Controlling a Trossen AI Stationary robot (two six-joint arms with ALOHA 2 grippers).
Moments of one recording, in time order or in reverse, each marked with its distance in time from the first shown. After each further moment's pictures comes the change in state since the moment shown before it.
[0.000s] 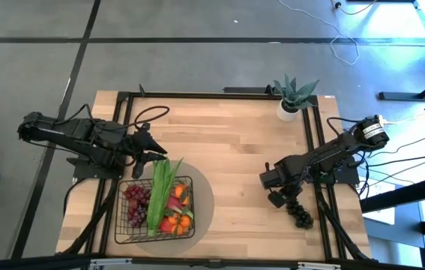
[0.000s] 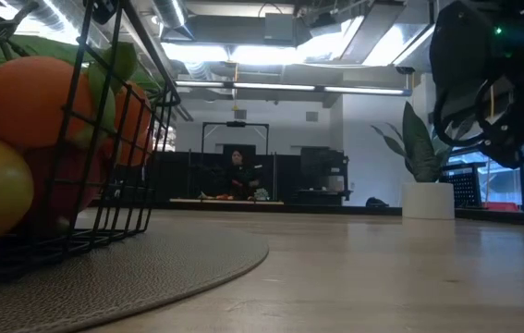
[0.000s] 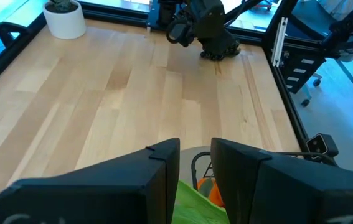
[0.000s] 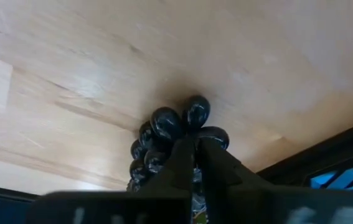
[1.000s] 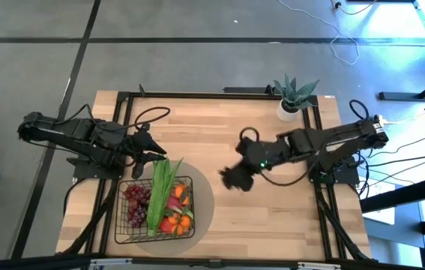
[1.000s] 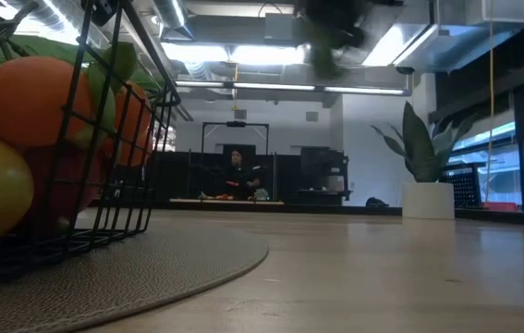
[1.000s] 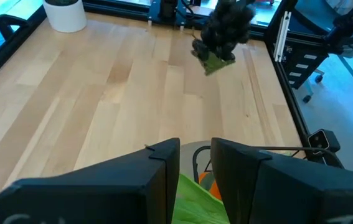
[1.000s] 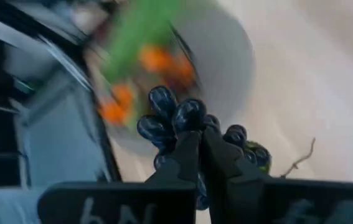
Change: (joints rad) left arm -0.001 0.000 0.000 -0.023 0.000 -0.008; right arm -0.065 0.000 0.768 0.128 0.561 -0.399
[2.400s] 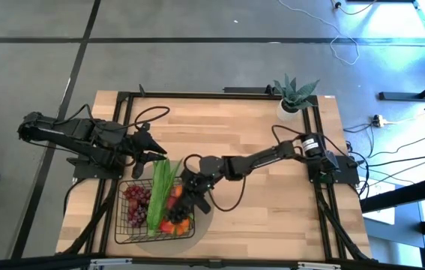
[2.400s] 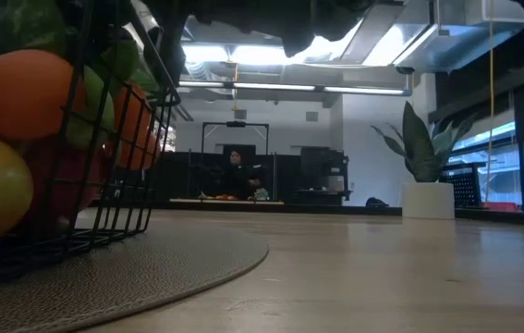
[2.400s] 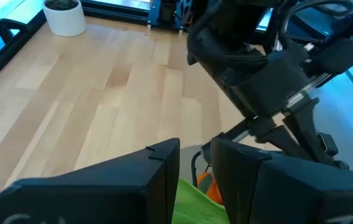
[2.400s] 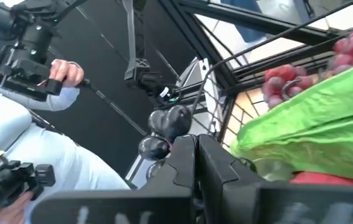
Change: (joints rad) left arm 0.000 0.000 0.000 0.015 0.000 0.001; right arm -0.083 0.656 0.006 1.305 -0.632 -0.248
